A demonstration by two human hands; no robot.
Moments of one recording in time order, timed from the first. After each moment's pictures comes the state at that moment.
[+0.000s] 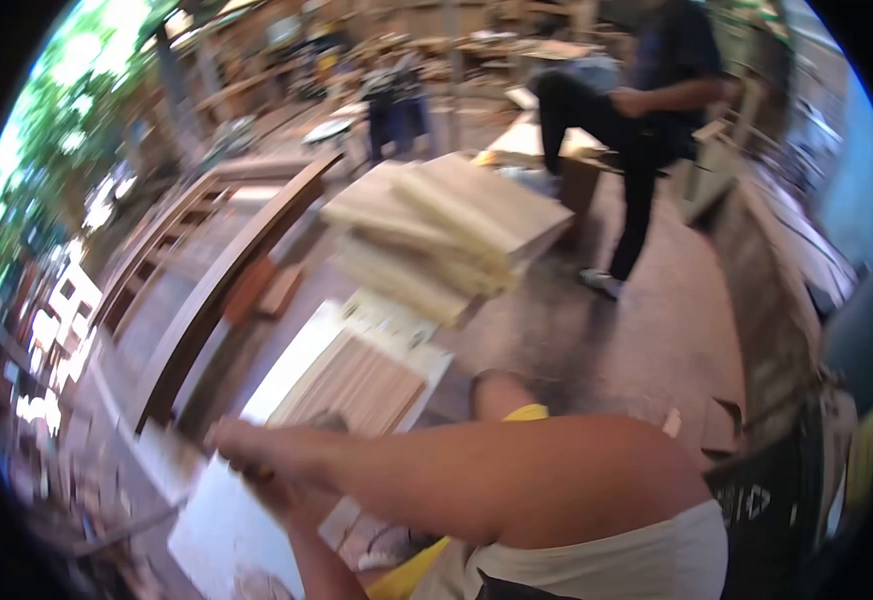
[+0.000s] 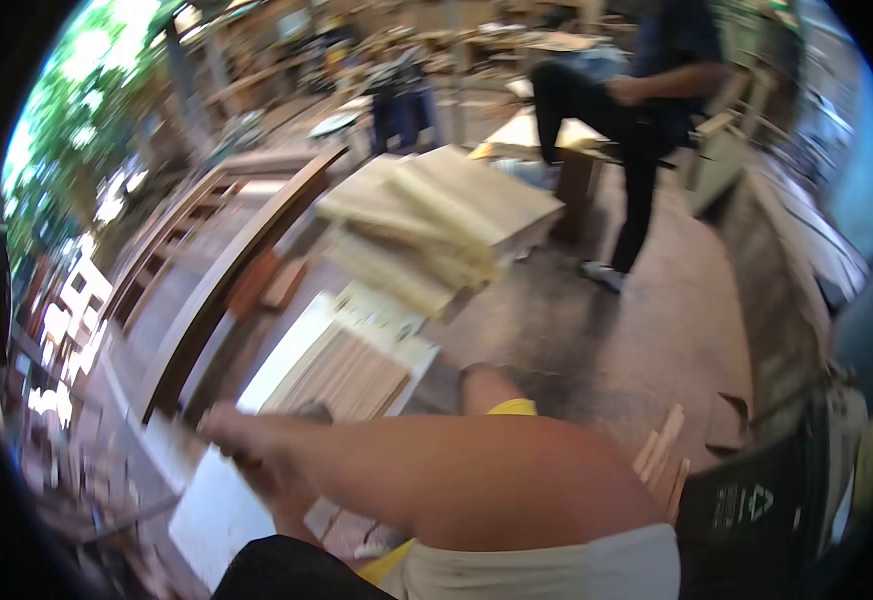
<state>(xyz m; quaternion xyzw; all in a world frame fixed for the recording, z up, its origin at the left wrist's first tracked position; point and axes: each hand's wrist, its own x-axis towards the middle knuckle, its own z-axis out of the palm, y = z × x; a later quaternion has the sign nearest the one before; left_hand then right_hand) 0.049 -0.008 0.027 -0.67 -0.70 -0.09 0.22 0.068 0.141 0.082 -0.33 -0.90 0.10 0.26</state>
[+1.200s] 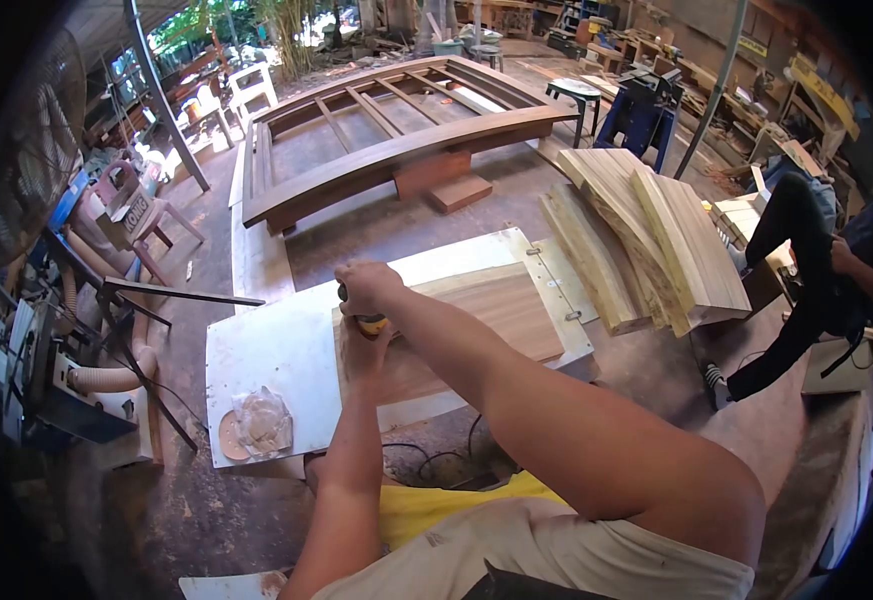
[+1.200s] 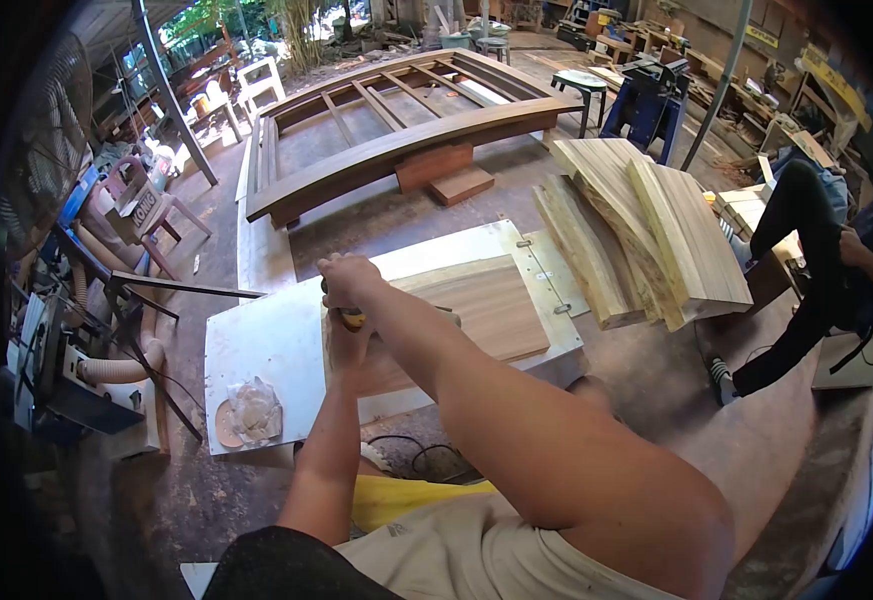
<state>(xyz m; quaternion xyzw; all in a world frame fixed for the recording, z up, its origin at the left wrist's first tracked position) 0.042 0.001 0.032 -0.50 -0.71 -0.48 -0.15 0.115 0.092 0.172 -0.38 -0.91 0.16 0.06</state>
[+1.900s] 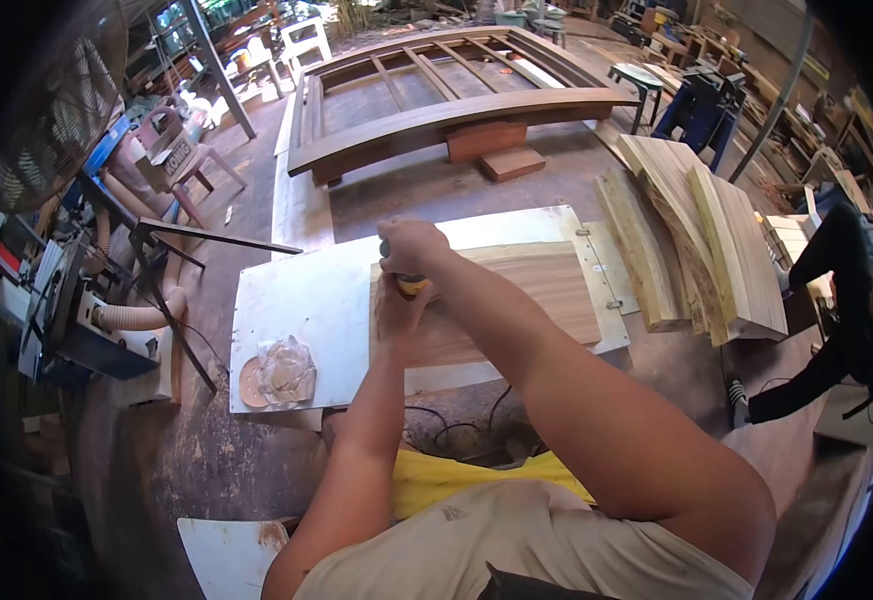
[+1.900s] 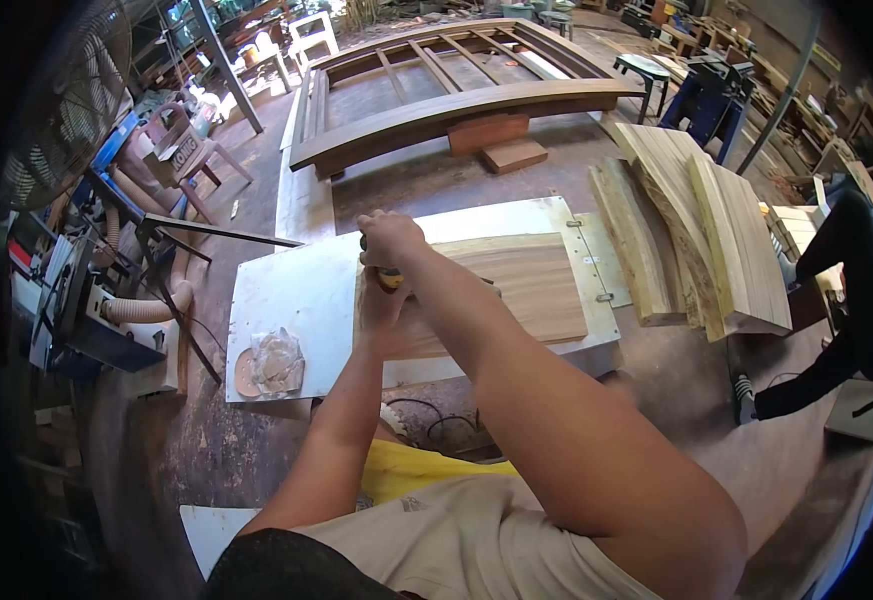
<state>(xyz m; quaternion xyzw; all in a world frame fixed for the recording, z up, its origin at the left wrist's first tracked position) 0.042 0.001 0.030 -0.50 -0.71 -0.48 -0.16 0.116 0.093 0.168 -0.38 -0.91 0.16 0.08</state>
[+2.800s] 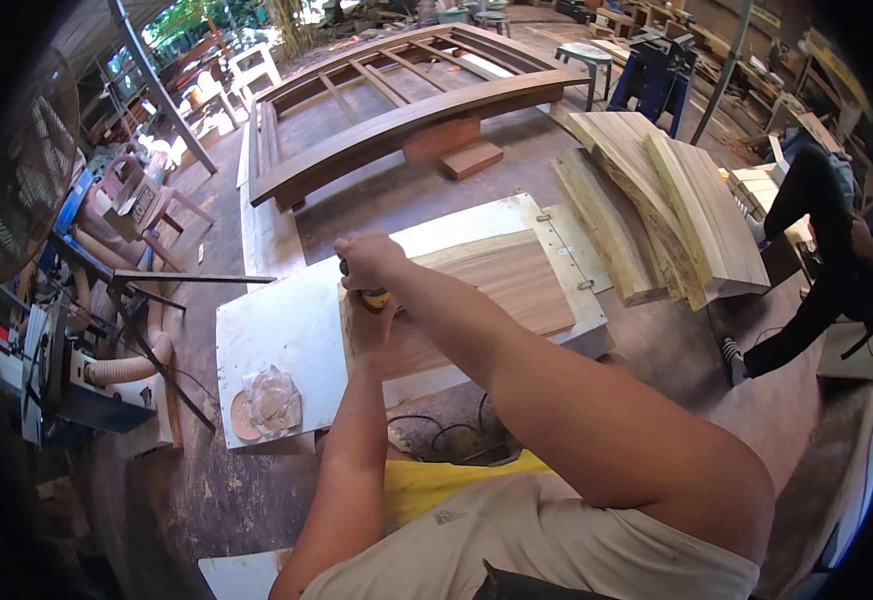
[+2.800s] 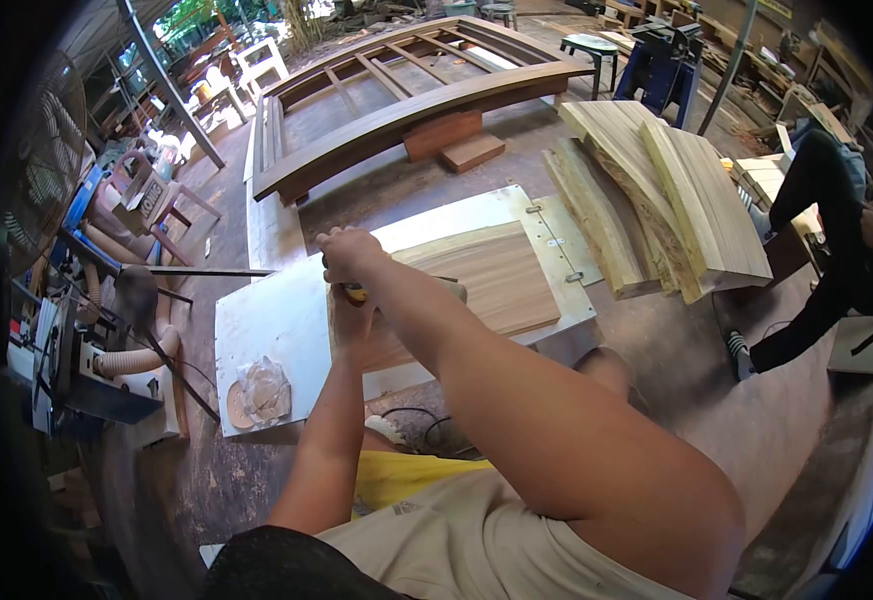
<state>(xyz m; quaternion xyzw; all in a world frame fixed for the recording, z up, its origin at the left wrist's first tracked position) 0.038 0.003 0.027 -0.51 -0.71 -0.46 -0.16 0.119 0.091 0.171 -0.38 -0.91 0.17 0.08</state>
